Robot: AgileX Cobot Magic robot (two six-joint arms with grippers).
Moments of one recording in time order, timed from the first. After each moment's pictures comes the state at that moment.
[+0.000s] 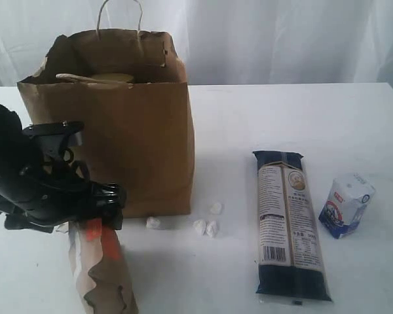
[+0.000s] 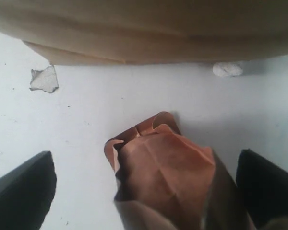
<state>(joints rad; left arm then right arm) -0.60 1.46 -0.84 0.00 0.67 -0.52 0.16 0.00 -0.01 -0.04 0.34 0.33</state>
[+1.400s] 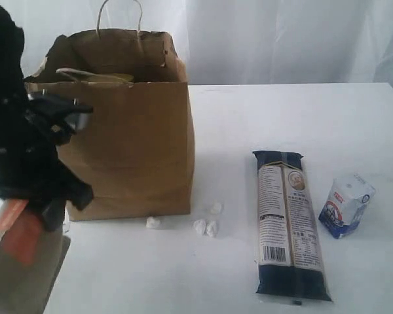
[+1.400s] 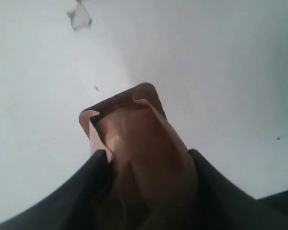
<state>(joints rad) -0.60 1.47 -1.18 0.03 1.32 -0.13 0.16 0.00 -0.01 -0.04 0.34 0.33</state>
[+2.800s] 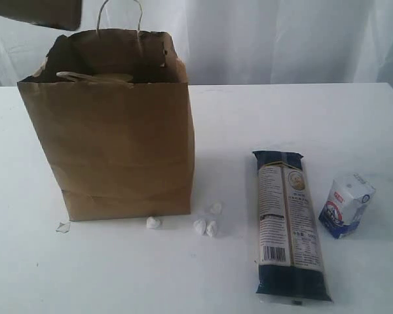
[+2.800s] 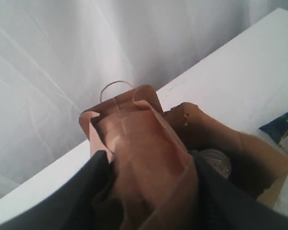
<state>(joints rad) -0.58 1.25 -1.71 0.14 0.96 0.17 0.16 0.00 -0.01 -0.04 0.34 0.33</state>
